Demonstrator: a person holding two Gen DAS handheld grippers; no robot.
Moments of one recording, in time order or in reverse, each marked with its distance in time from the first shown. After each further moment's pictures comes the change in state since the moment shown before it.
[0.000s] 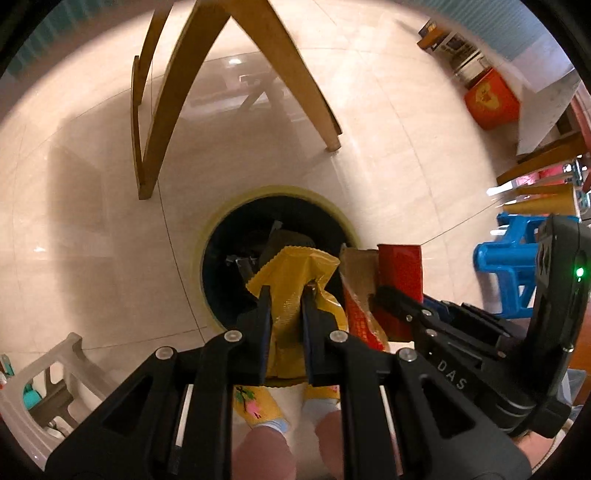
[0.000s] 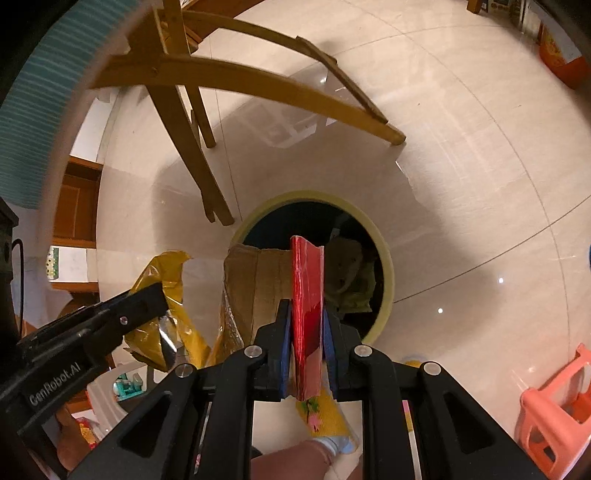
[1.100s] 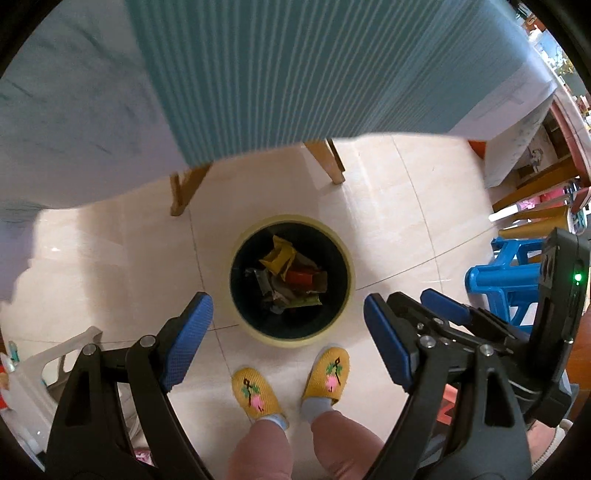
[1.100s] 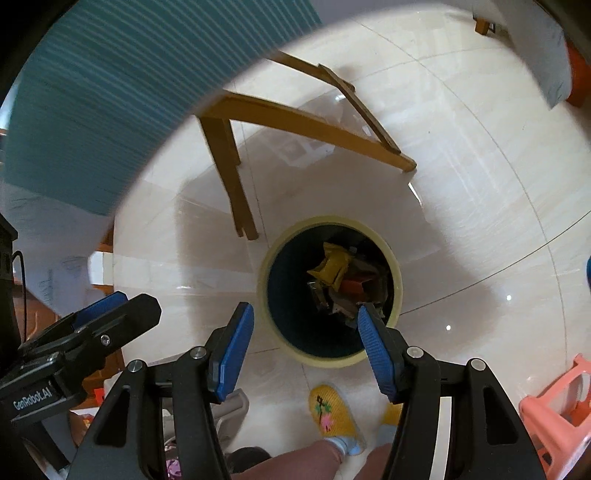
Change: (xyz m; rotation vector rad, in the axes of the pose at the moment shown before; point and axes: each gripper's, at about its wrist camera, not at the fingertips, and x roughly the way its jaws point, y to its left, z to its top) left arm -0.134 -0.013 -0.018 -0.049 -0.111 0.040; right arm -0.092 0.027 0.007 -0.035 -0.067 0.049
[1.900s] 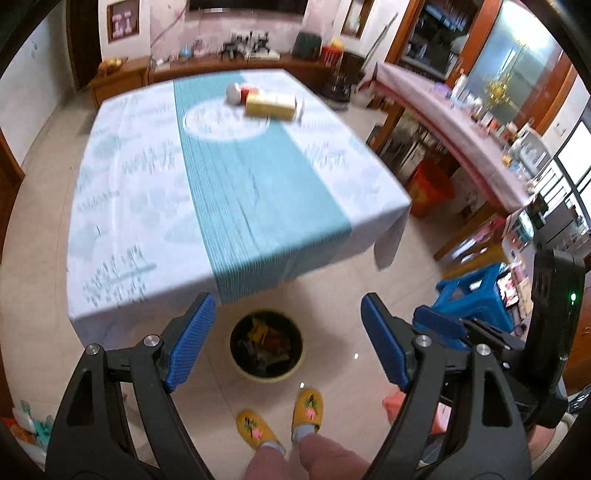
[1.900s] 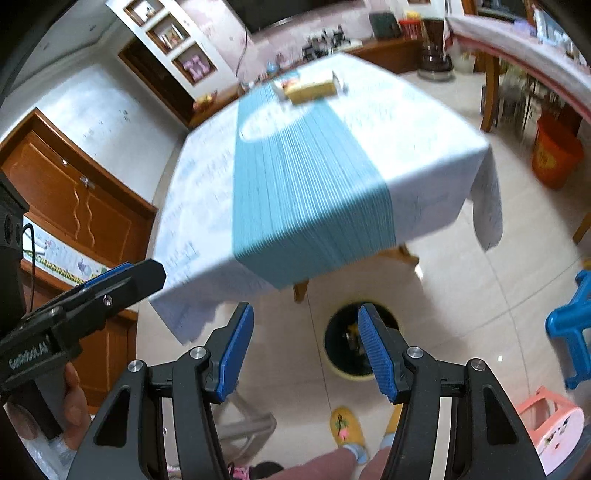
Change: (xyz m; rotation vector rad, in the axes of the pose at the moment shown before) left arm -0.334 -0.026 0.031 0.126 -0.333 -0.124; right arm -0.308 0.150 0.002 -0.108 -0.277 0.004
